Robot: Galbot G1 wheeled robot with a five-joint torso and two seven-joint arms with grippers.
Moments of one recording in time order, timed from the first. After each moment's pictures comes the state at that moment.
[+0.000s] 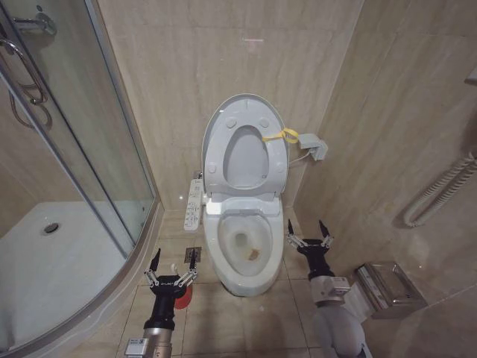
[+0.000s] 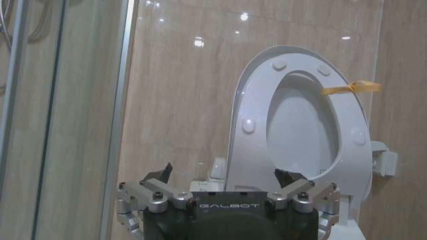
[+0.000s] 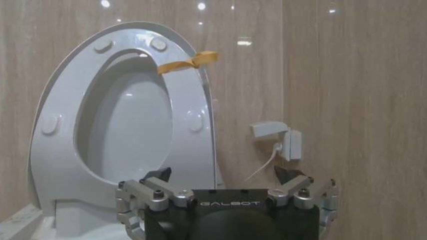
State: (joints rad) left arm 1.64 -1.54 -0.44 -2.06 -0.07 -0.32 0.00; right arm -1.38 1.51 0.57 1.96 0.08 0.14 0.06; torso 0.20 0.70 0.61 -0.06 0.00
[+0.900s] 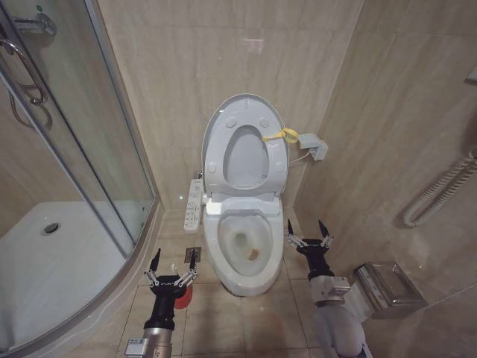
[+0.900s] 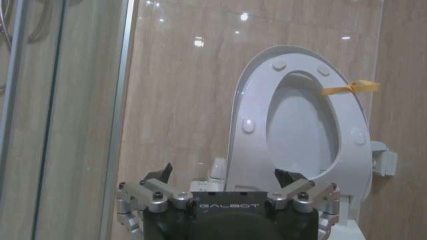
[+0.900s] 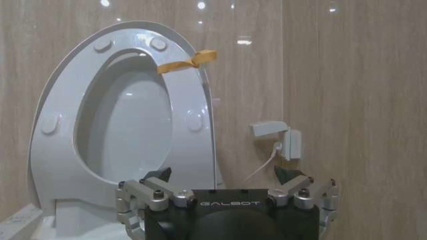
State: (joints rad) left arm 1.64 -1.54 -0.44 -2.06 -0.07 -0.32 0.00; right arm -1.38 1.51 0.57 1.96 0.08 0.14 0.06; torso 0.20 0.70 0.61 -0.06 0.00
